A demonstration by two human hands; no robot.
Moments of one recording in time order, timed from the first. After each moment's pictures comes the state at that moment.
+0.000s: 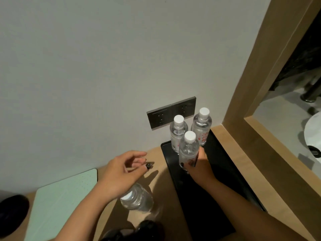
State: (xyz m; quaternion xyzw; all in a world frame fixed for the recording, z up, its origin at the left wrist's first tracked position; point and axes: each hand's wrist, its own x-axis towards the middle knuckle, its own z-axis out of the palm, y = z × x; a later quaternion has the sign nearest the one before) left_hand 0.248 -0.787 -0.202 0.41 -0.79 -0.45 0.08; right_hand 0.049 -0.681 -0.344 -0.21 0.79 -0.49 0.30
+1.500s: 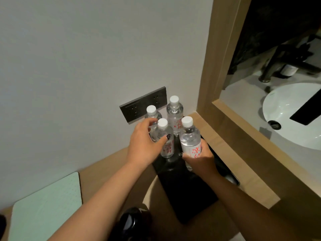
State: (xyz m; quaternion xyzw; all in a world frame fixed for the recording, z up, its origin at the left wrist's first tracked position) left_hand 0.143 -0.740 -0.223 0.33 -0.86 -0.35 0.18; right_hand 0.040 -0.604 -0.335 -0.18 0.82 -0.52 0.17
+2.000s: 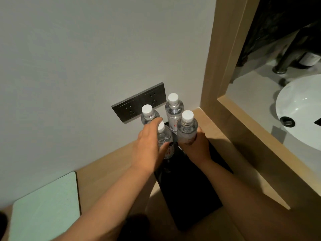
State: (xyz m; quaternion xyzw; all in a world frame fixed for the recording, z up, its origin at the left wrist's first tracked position) left_hand 0.112 -0.745 -0.270 0.31 -0.91 -0.22 0.15; right_hand -0.014 -0.651 -0.364 -0.20 0.81 -0.53 0.16
